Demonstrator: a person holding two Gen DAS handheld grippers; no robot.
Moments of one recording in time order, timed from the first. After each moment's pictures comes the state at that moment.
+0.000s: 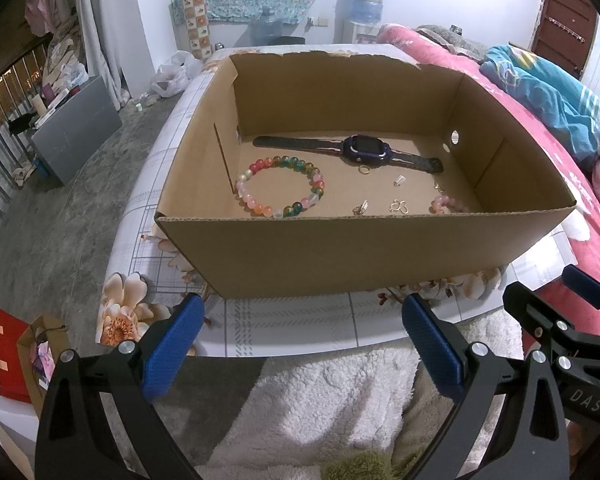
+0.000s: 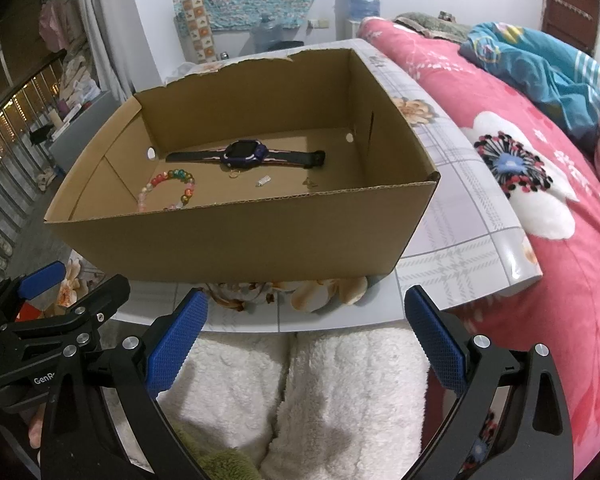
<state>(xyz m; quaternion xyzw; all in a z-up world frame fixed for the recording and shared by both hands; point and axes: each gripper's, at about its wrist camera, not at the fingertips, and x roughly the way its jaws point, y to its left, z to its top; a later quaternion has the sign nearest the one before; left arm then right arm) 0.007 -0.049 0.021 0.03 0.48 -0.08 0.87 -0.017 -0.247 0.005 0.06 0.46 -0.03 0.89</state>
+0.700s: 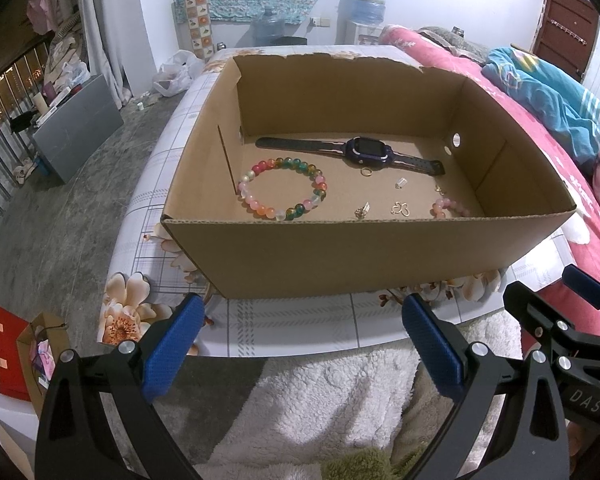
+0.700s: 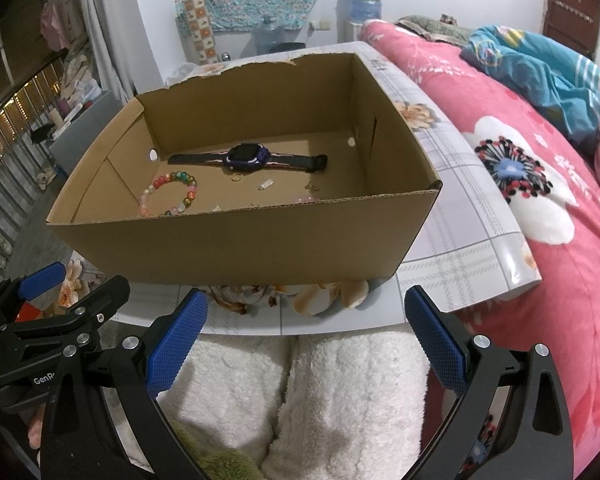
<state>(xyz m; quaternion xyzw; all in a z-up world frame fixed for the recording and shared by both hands) 0.007 -0.047 0.024 0.03 0.48 -0.08 0.87 -0.017 -0.245 0.006 0.06 0.46 -0.04 0.89</state>
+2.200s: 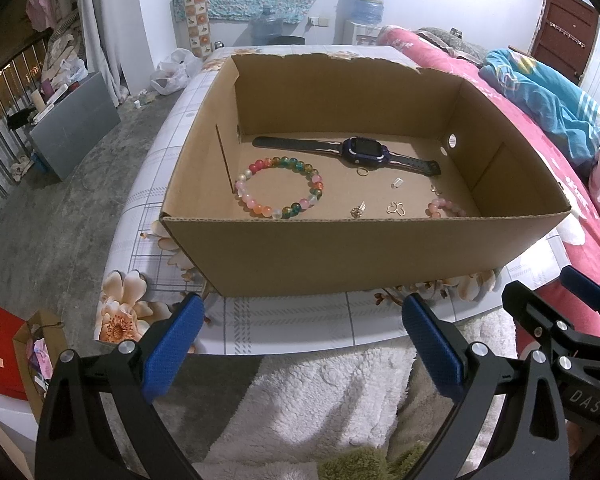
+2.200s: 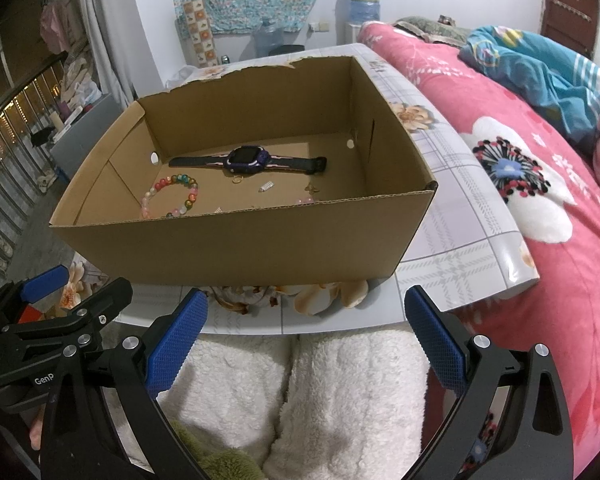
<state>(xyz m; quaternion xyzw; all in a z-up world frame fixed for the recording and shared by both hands) 0.005 -0.048 0.026 0.03 0.48 -0.08 0.87 -0.017 -0.242 0.009 0.06 0.46 -0.04 0.89</state>
